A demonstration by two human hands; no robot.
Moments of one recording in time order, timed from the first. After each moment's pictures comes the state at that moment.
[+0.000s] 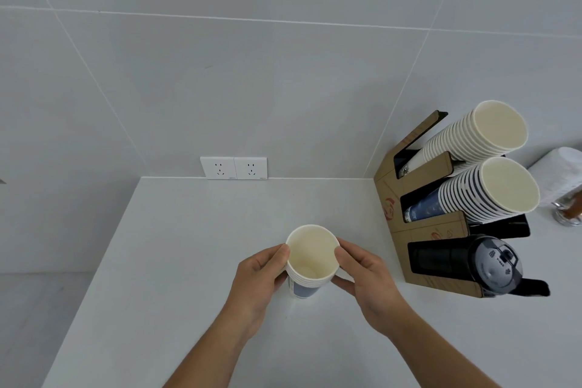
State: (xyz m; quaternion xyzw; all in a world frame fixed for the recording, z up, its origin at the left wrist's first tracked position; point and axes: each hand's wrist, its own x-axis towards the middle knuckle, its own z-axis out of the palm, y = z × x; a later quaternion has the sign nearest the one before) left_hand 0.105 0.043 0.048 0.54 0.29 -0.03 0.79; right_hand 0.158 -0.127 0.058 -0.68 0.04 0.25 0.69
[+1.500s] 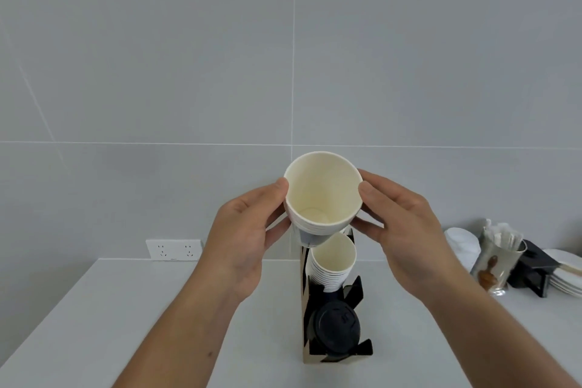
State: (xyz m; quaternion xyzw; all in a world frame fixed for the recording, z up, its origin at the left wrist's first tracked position) left_hand 0.137 -0.195 0.301 0.56 0.10 0.17 0.81; right_hand 0.198 -0.365 0.302 -0.61 -0.22 0.05 0.76
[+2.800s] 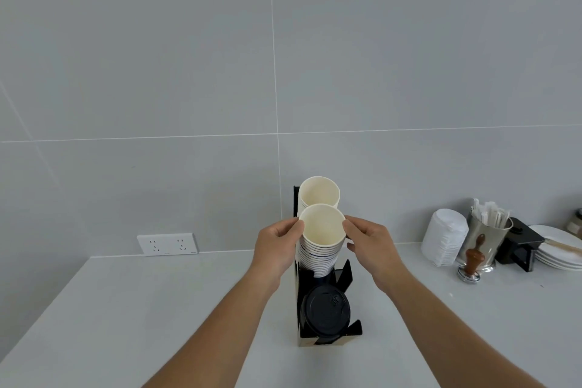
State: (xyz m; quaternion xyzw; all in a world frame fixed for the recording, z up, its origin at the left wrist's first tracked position) left_hand 0.224 -0.216 0.183 0.69 0.18 0.12 0.69; right_hand 0.268 -0.376 0.181 -0.75 -0.06 0.06 0.66
